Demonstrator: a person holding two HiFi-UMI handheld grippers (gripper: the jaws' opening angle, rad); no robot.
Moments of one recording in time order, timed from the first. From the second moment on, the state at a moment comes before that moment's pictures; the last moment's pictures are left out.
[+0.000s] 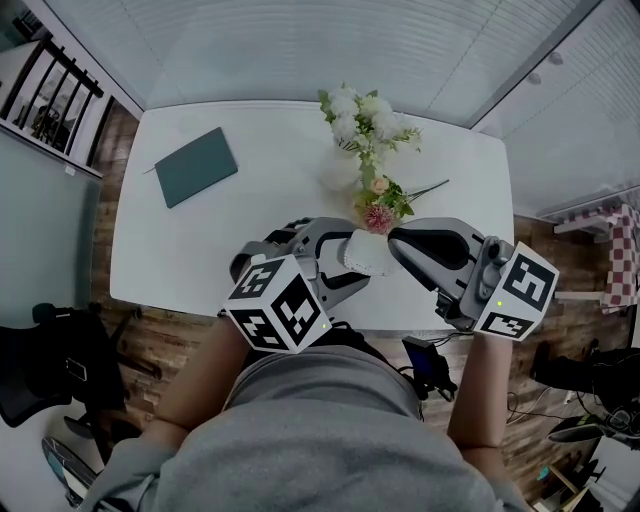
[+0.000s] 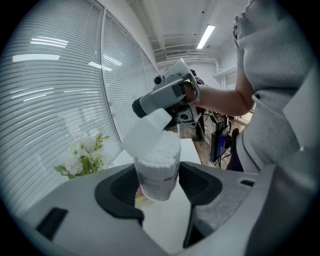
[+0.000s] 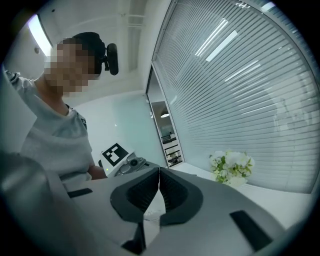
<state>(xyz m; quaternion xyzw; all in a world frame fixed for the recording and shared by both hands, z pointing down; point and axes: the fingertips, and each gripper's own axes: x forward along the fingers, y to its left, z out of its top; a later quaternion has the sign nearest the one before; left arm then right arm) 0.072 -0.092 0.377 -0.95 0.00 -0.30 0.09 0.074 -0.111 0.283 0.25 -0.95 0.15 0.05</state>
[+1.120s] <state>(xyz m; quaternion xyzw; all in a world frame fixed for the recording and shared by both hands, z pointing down) 0.071 -0.112 0.380 -0.96 0.05 -0.29 0.03 0.047 -0.103 0.307 0.26 -0.94 0.03 0.23</state>
